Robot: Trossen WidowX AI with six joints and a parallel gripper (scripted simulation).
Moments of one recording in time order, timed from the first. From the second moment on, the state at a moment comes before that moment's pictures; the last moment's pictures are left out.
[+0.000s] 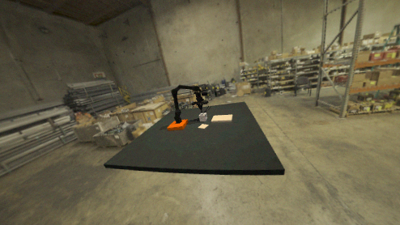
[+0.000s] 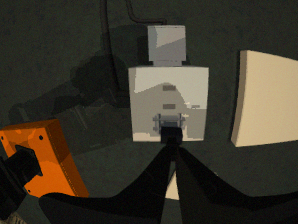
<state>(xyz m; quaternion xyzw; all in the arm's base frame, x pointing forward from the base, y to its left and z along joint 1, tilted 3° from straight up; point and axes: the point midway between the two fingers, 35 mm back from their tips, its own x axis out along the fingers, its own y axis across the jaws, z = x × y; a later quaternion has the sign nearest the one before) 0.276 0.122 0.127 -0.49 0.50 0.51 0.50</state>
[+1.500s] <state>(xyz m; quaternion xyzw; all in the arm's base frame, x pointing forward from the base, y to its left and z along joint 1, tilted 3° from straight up) 0.276 0.121 0.124 -0.52 0.48 0.53 0.47</state>
